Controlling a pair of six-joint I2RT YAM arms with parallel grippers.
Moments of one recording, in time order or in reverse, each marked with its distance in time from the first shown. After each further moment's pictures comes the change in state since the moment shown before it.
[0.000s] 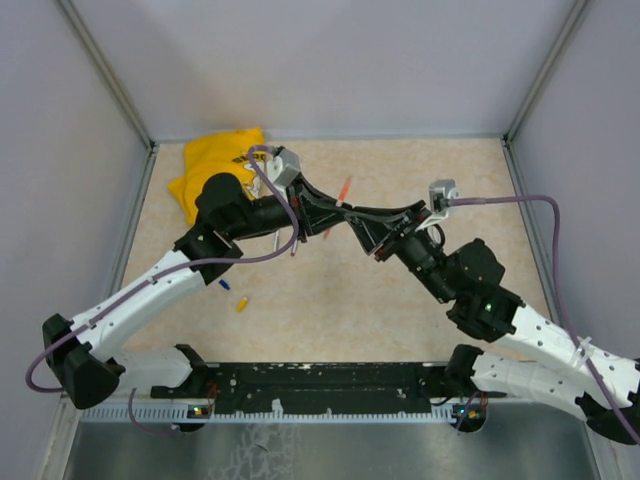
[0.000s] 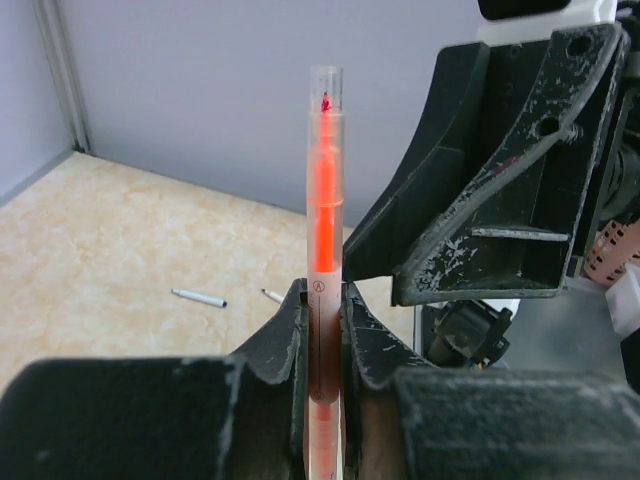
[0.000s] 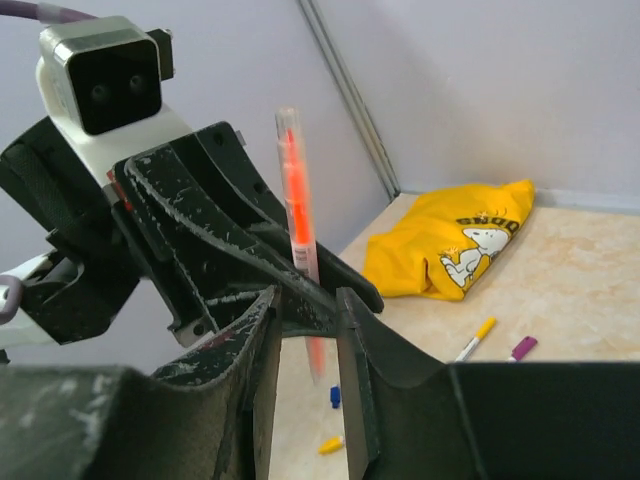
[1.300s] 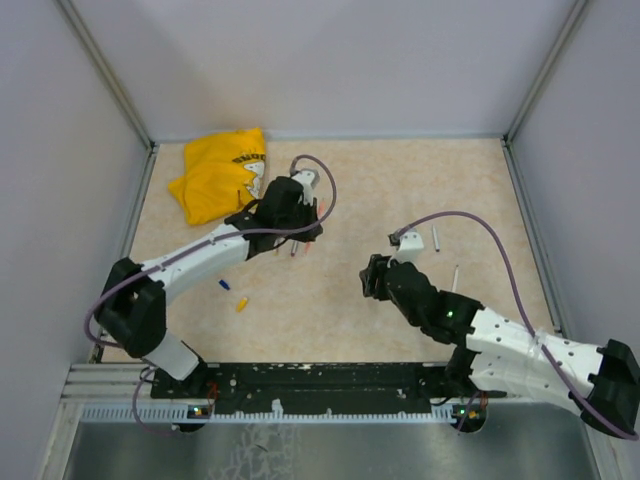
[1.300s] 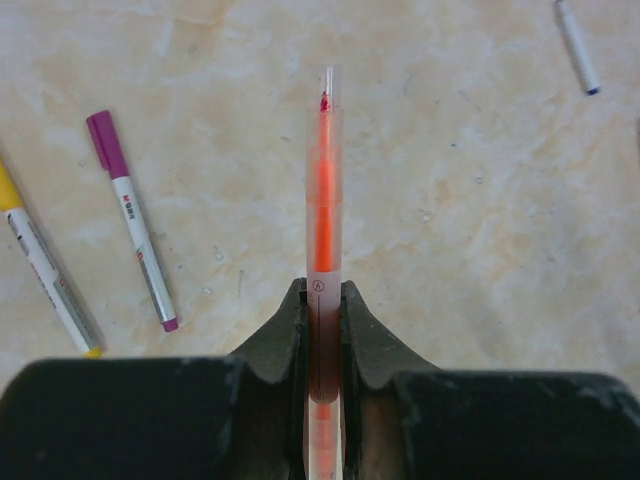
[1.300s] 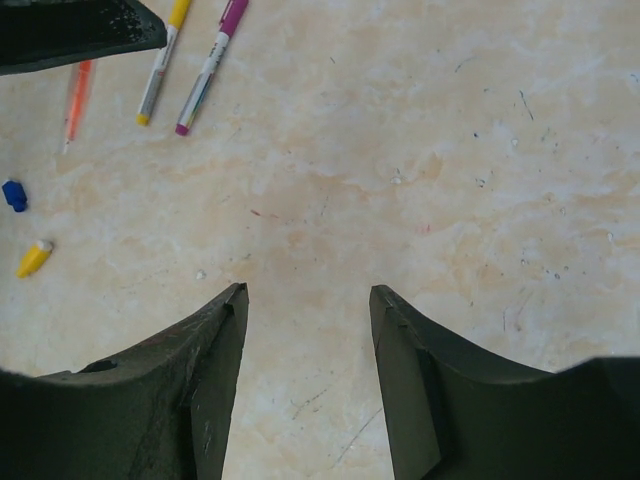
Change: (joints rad) left arm 0.098 0.299 -0.022 -0.432 -0.555 -0.059; right arm -0.018 0.061 -0.330 -0.393 0.289 0.193
